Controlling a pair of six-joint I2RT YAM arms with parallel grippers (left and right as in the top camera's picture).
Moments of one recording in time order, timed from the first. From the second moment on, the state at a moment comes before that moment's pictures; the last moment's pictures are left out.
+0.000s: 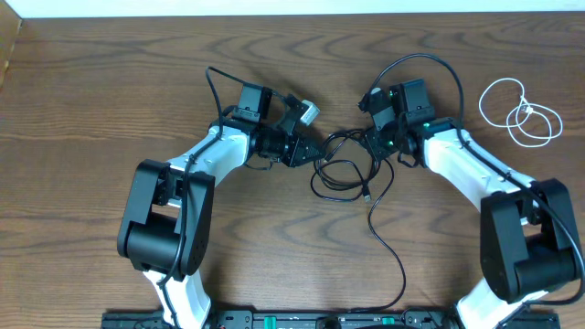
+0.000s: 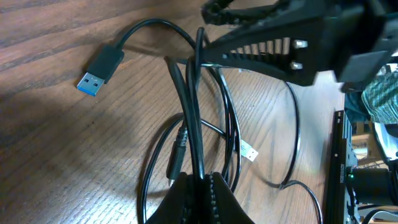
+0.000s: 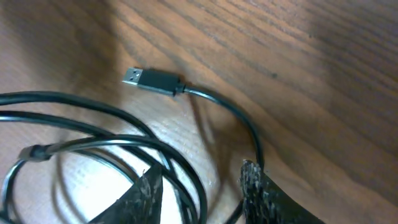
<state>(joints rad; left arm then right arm) -0.29 1.94 1.13 -0.31 0.93 0.12 0.29 1.82 1.10 -0.33 -0.24 -0.17</state>
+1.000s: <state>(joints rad) -0.29 1.94 1.13 -0.31 0.93 0.12 0.30 1.96 1.10 -0.10 0.00 -0.05</state>
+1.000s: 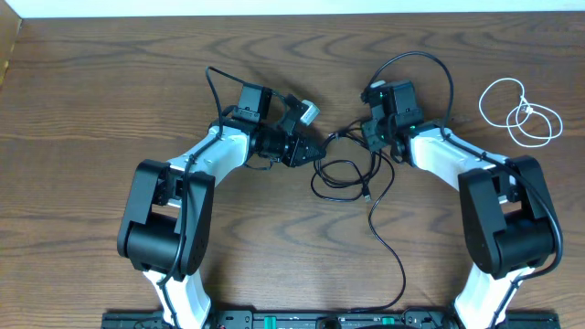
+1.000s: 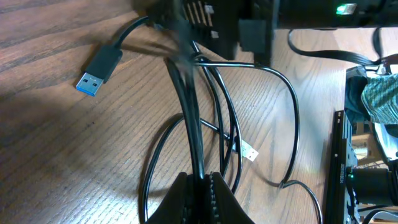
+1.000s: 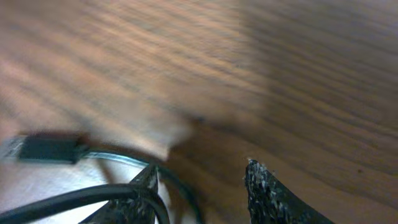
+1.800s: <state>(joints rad) -0.16 1.94 1.13 -0.31 0.77 -0.05 0.30 1.99 1.12 -0.12 0.10 0.14</state>
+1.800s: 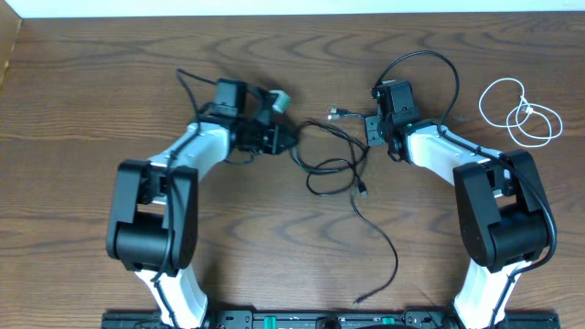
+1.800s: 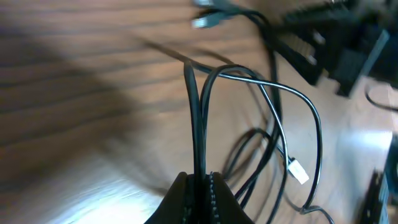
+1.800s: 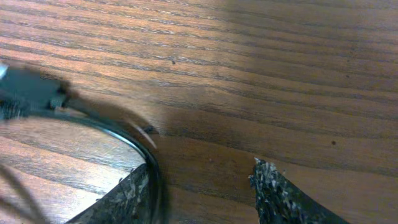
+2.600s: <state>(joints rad) 0.00 1.94 1.13 -0.35 0.75 -0.15 0.30 1.92 1.27 -0.32 -0.18 0.10</state>
